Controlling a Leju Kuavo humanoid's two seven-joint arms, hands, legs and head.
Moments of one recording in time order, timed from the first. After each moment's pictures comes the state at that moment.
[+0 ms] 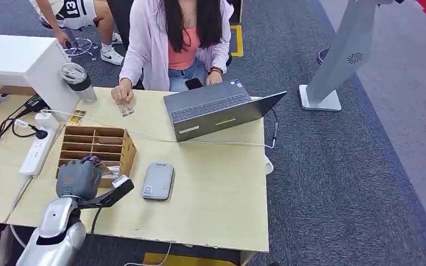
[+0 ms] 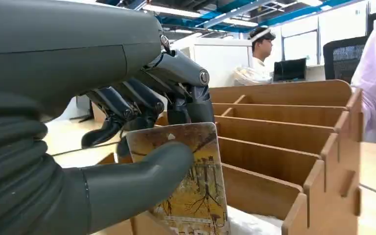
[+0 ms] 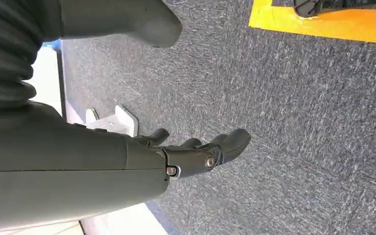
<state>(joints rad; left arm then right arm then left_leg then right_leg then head) -0.35 0.09 -0.29 -1.04 -1.27 0.31 0.06 -0.16 0.14 -1.06 -0.19 1.29 -0.11 0.24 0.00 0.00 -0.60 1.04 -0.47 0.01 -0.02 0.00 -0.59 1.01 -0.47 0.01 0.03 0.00</state>
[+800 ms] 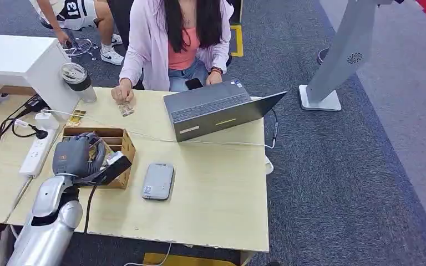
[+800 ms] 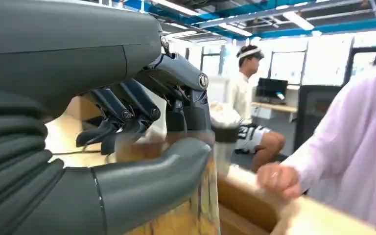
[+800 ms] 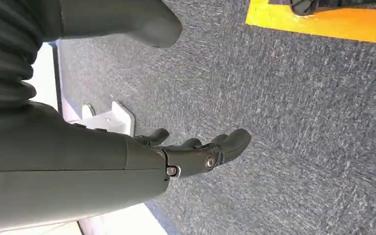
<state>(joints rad) -0.48 0.08 -0.30 -1.13 -1.11 0.22 -0.01 -0.17 0.14 -1.06 -0.19 1.31 -0.11 0.23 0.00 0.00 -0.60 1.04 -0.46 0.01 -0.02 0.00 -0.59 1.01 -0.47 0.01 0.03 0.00</state>
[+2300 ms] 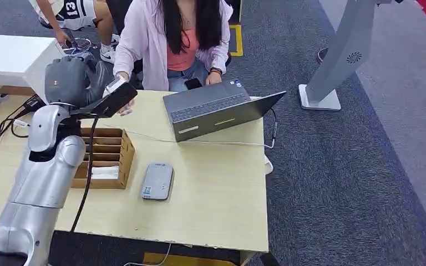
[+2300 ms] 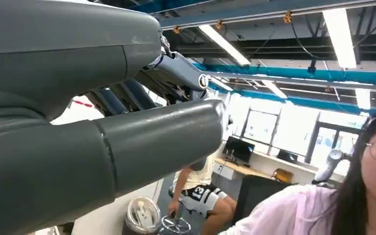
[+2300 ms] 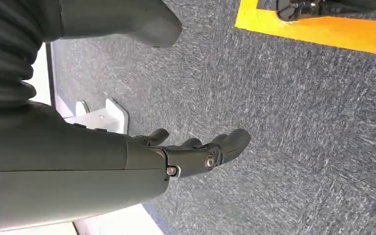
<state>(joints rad) -0.82 -0.03 -0.38 -1.05 -1.11 0.25 0.05 -0.22 0.16 -1.08 -0.19 1.35 -0.12 0.25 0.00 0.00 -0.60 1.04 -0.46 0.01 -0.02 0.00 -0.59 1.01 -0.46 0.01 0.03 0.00</state>
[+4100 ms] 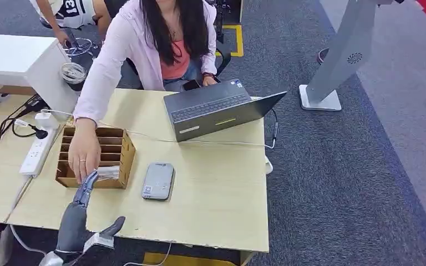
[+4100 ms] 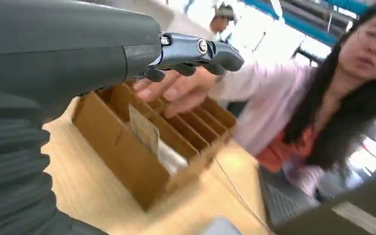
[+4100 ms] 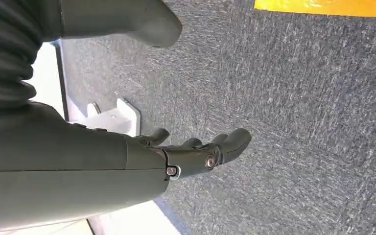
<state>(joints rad) 0.08 0.06 -0.20 -1.47 -0.70 0.34 -0.46 -0.13 0.12 -1.13 -0.19 1.36 -0.13 0.20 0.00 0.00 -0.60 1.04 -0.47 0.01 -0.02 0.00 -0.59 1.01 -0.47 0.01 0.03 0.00</state>
